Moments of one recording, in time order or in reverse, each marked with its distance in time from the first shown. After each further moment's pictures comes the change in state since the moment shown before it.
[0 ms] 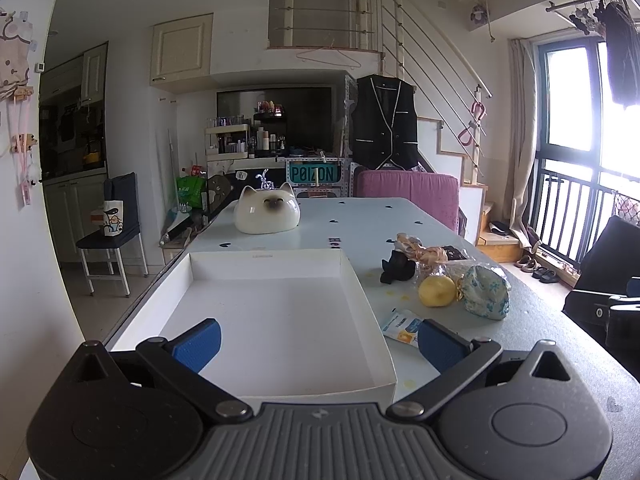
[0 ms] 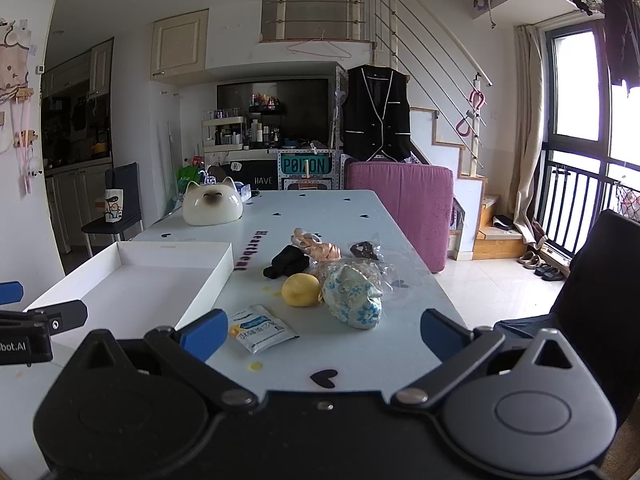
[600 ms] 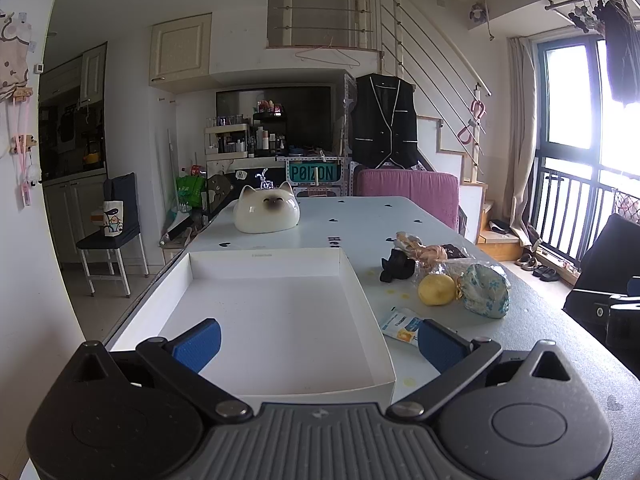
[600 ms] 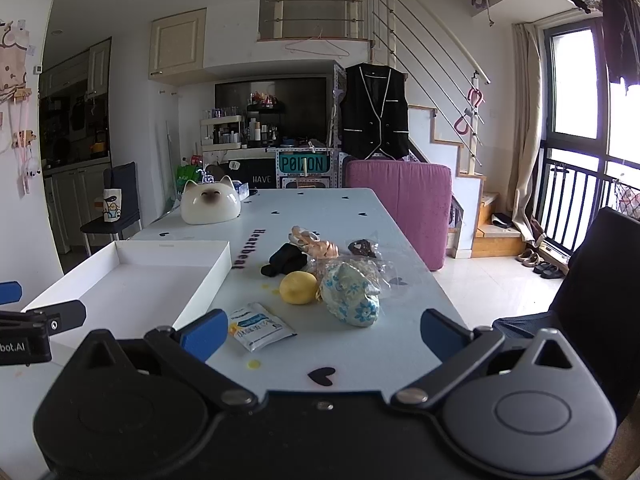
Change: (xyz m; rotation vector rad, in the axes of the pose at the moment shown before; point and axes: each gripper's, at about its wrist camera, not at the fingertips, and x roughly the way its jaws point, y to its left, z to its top) left arm 0.000 0.000 0.000 0.000 0.000 0.001; right arm -0.001 0.002 -0.003 0.000 0.002 -0.003
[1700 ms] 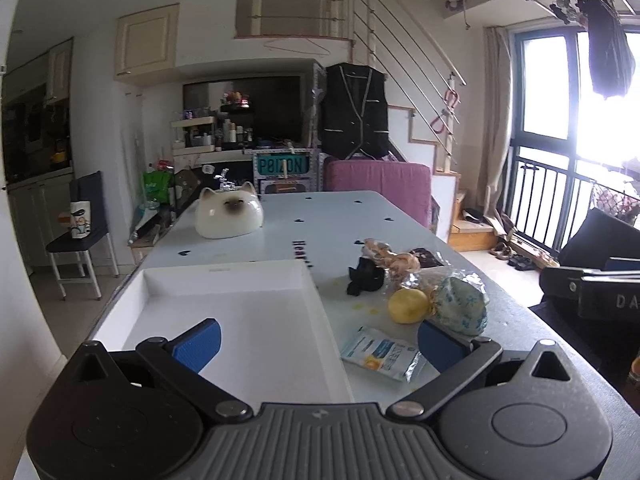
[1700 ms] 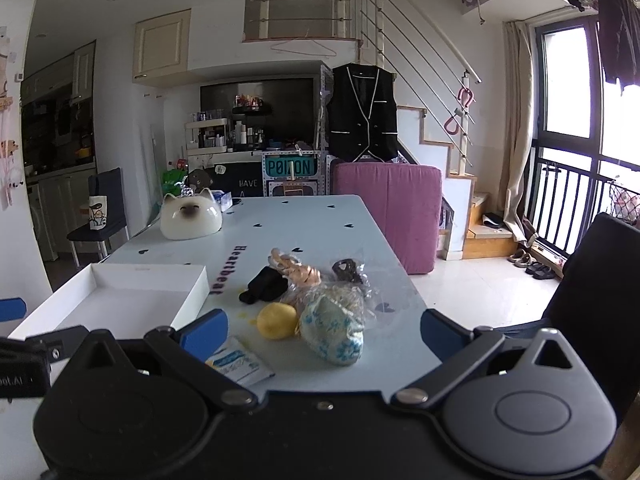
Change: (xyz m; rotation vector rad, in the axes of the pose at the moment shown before) left arm 0.037 -0.014 0.036 0.033 0.041 -0.093; right arm 0.038 -0.017 0.041 0.020 0.010 -0.035
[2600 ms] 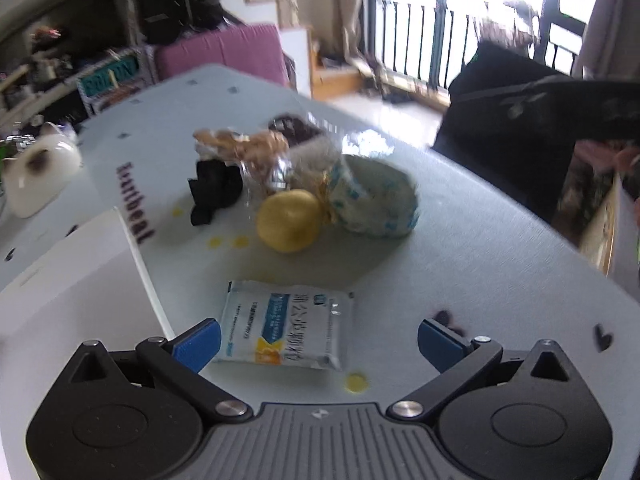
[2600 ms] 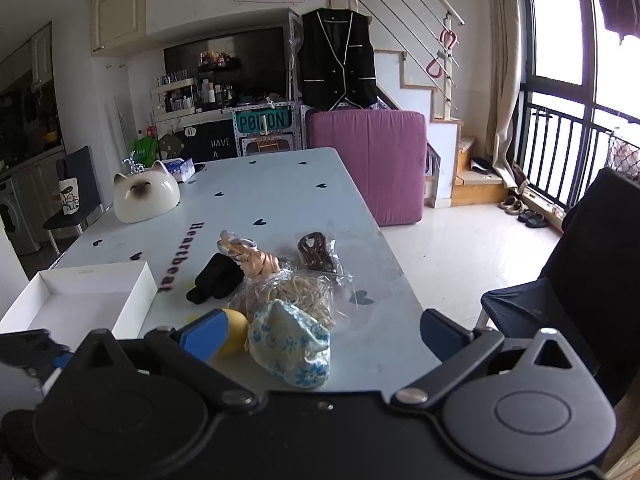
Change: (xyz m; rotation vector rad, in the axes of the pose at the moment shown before) left arm 0.165 -0.065 0.012 0.347 0.440 -0.382; right arm 0.107 -0.041 0.030 0.075 0.172 -0.036
